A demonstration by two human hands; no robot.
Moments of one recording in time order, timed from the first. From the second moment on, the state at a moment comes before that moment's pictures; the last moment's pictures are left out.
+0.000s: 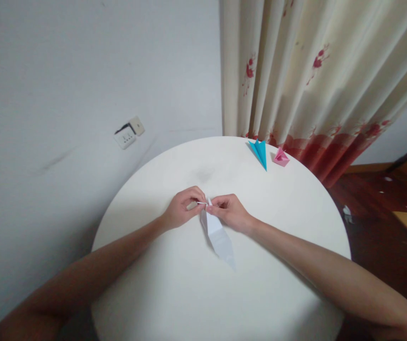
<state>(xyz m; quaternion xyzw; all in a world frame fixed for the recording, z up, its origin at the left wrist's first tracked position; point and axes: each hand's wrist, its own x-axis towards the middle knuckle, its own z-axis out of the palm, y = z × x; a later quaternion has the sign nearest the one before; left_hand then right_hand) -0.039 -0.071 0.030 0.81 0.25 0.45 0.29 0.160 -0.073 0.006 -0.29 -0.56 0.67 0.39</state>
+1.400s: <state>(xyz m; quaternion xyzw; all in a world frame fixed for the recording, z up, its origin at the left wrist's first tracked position) -0.026 -0.085 0.022 0.62 0.39 0.46 0.50 0.160 -0.074 0.018 -0.36 -0.67 0.43 0.48</state>
